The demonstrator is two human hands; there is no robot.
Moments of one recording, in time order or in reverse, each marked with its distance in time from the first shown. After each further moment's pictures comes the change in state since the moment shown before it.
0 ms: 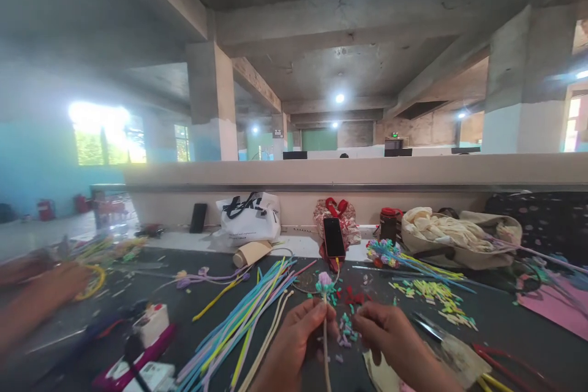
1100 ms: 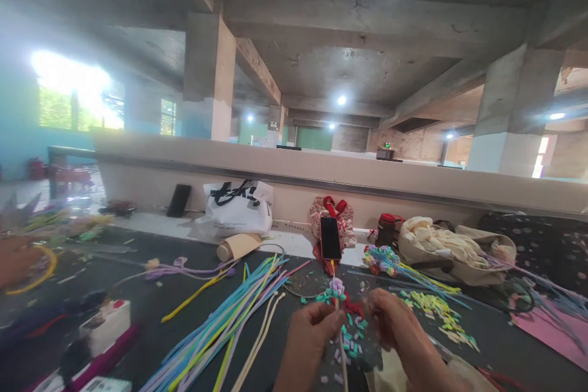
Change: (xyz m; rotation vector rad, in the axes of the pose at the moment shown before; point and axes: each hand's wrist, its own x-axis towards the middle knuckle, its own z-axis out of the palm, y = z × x) left_hand 0.049 -0.036 -0.019 0.211 0.205 0.107; right_hand 0.032 0.011 0.001 0.305 0.222 0.189
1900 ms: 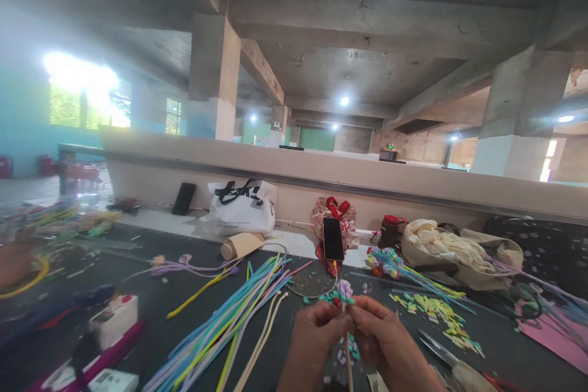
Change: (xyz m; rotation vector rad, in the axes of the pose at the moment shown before) left_hand -0.004 0.007 0.001 -0.110 -0.032 0.043; right_hand -0.006 0.001 0.030 0.488 -0.197 0.114
